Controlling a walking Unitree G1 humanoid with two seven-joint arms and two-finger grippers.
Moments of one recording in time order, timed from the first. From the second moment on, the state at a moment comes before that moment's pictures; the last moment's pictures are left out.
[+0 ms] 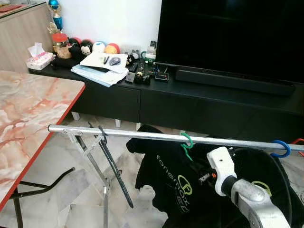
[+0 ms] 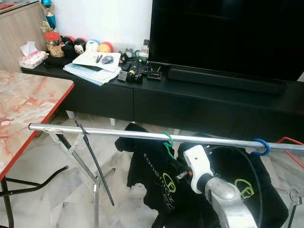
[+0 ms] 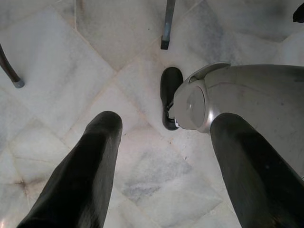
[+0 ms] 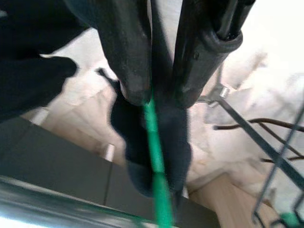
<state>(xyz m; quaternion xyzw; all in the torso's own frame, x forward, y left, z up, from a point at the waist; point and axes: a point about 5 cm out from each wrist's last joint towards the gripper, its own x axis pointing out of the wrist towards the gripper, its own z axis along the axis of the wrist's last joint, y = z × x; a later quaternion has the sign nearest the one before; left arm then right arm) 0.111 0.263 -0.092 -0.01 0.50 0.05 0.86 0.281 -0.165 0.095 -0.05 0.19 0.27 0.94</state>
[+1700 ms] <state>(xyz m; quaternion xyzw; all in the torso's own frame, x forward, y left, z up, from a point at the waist) 0.114 0.262 -0.091 -0.01 0.50 0.04 0.87 0.306 -0.137 0.096 -0.12 0.14 0.20 0.96</state>
